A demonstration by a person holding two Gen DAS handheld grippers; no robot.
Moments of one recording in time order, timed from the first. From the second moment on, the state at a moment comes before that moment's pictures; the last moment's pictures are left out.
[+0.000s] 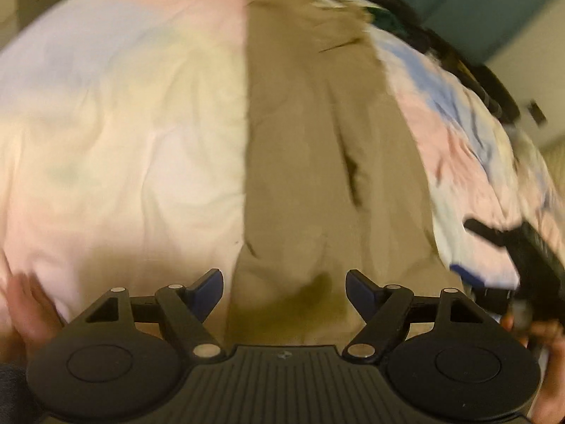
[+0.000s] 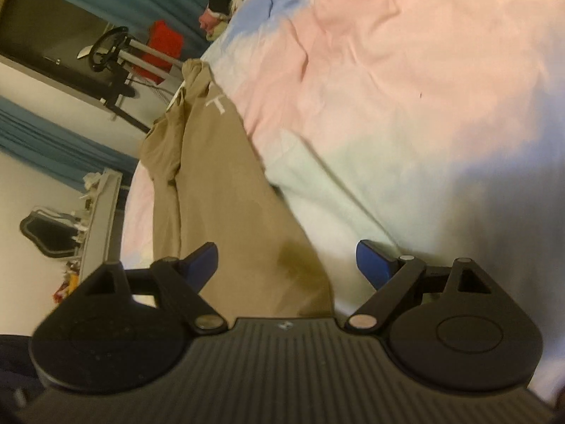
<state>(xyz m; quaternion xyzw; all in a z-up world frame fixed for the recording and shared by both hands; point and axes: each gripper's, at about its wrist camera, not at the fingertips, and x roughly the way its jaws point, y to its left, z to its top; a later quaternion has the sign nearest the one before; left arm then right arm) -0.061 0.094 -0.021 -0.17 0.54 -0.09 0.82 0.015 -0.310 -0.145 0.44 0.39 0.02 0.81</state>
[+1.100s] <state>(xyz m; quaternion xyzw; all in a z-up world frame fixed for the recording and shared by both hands) -0.067 0.111 -0.048 -0.27 0.58 -0.13 0.76 0.005 -0.266 -0.150 0.44 0.48 0.11 0.75</state>
